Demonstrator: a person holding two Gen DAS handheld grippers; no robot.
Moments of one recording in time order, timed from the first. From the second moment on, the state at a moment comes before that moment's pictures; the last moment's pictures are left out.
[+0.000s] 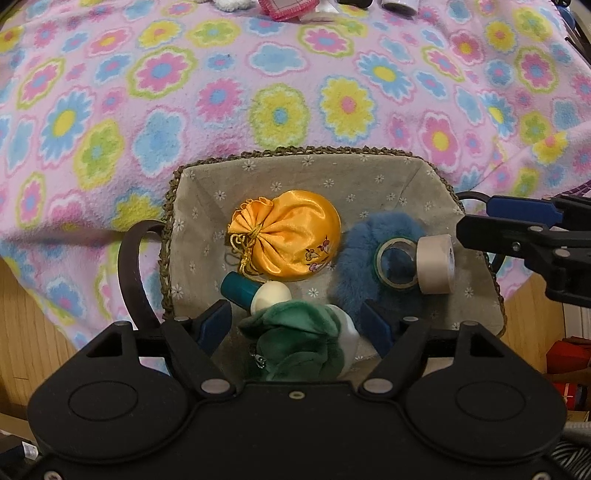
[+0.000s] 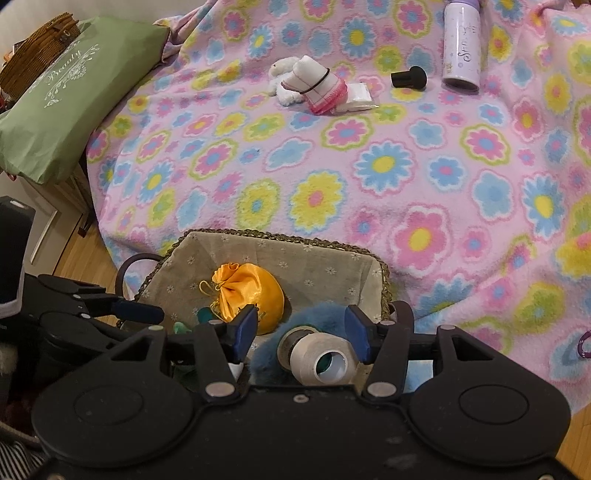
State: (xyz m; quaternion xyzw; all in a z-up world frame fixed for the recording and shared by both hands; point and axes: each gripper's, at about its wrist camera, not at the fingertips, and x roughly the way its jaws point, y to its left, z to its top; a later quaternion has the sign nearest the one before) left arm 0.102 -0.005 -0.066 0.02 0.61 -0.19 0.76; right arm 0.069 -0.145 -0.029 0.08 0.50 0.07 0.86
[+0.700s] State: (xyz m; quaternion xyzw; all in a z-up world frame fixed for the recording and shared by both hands) left arm 0.135 -0.010 -0.023 0.04 0.49 -0.20 0.85; right arm 0.087 -0.160 -0.018 0.09 0.44 0.04 0.90
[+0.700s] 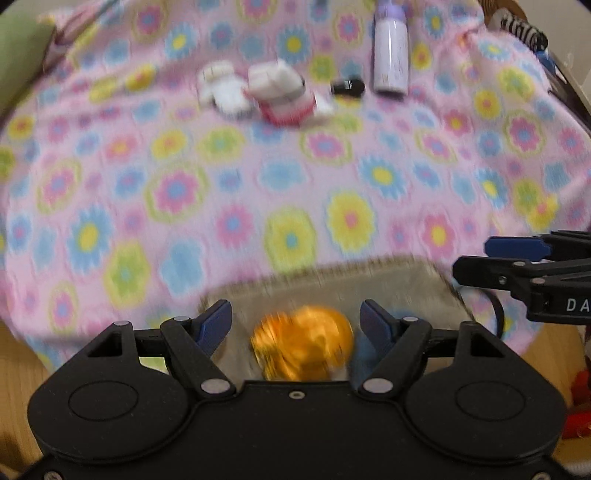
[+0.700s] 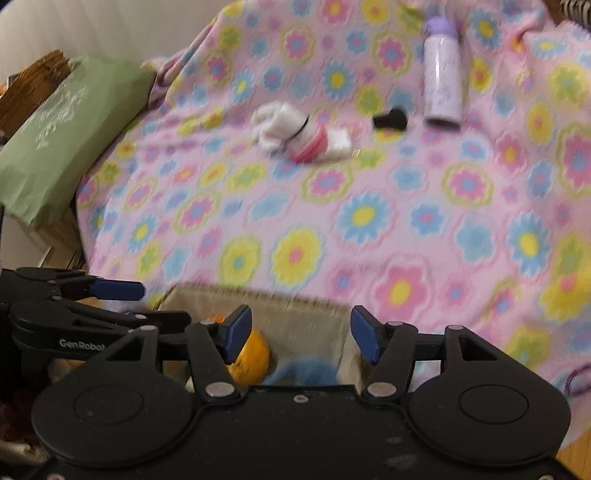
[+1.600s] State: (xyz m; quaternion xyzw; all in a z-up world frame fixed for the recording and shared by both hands) left arm 0.248 -0.054 -0.033 0.04 0.28 -0.14 0.95; right arm 0.292 -0.200 -0.096 -0.01 0.30 -0.08 0.95
